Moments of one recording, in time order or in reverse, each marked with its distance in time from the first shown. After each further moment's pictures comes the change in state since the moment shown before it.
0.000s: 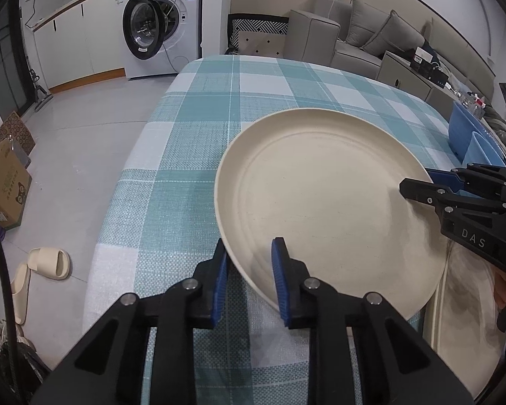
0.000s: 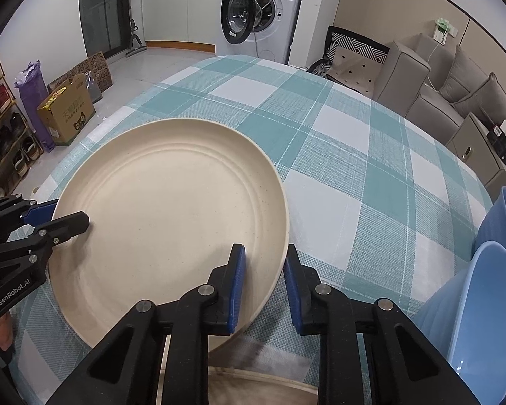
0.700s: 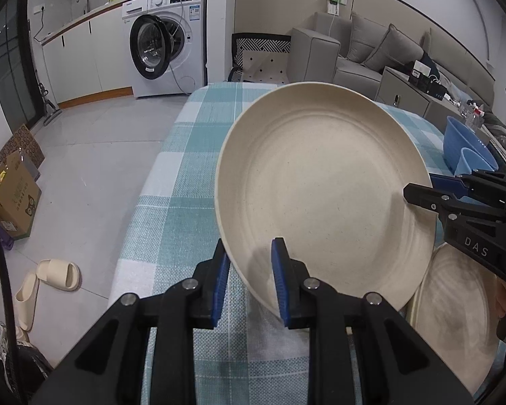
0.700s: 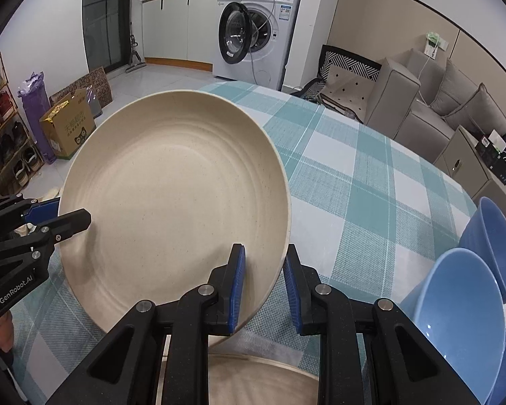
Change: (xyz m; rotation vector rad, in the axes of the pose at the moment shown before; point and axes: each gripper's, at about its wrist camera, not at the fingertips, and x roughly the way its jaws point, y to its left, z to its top) left arm -0.030 -0.005 0.006 0.009 -0.091 0.031; right arm -0.041 0.002 -0.001 0.006 -0.093 -0.023
